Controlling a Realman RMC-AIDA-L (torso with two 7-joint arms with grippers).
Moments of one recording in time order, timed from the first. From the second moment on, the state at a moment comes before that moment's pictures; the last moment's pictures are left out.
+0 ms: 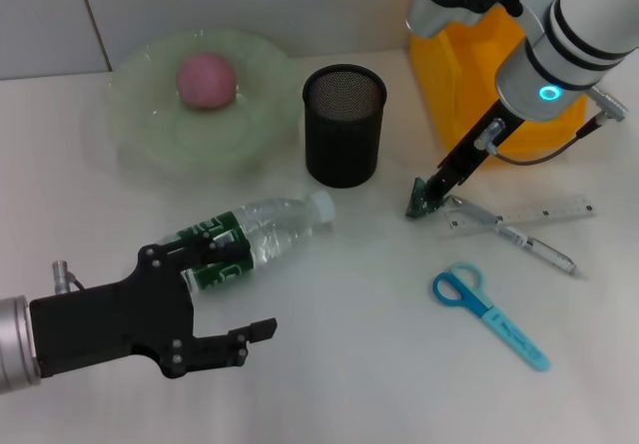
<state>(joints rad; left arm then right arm) -0.26 -2.07 1.23 0.79 1.54 1.55 -0.99 0.90 2.08 -1.23 -1.01 -2.79 -1.44 2.54</state>
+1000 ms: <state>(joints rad) -0.26 -2.07 1.22 0.78 1.55 1.55 -0.98 0.96 2.08 -1.26 -0.82 -2.79 -1.31 2.55</state>
